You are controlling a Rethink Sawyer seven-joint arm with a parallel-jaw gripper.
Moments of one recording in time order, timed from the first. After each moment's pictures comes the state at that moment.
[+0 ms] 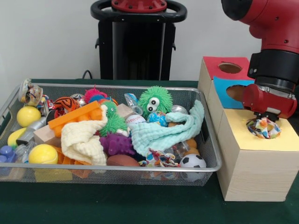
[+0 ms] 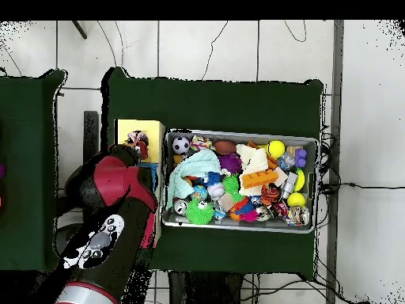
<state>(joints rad) 0.44 -0.29 -0.46 1.39 0.21 0.09 1.71</state>
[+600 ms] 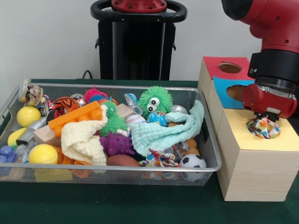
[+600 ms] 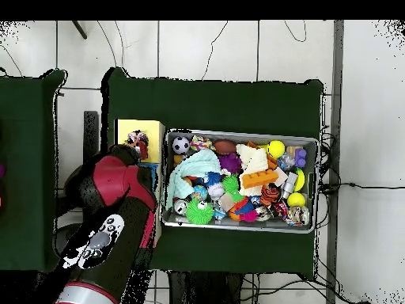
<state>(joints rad) 0.44 -0.29 -0.46 1.38 0.21 0.11 1.71</state>
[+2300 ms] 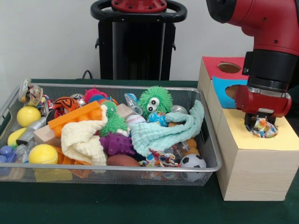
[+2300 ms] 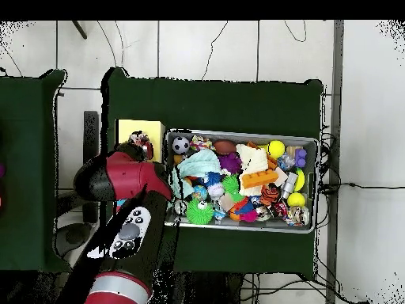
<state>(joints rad) 0.32 -0.37 -0.32 1.43 0.17 0.16 1.71</state>
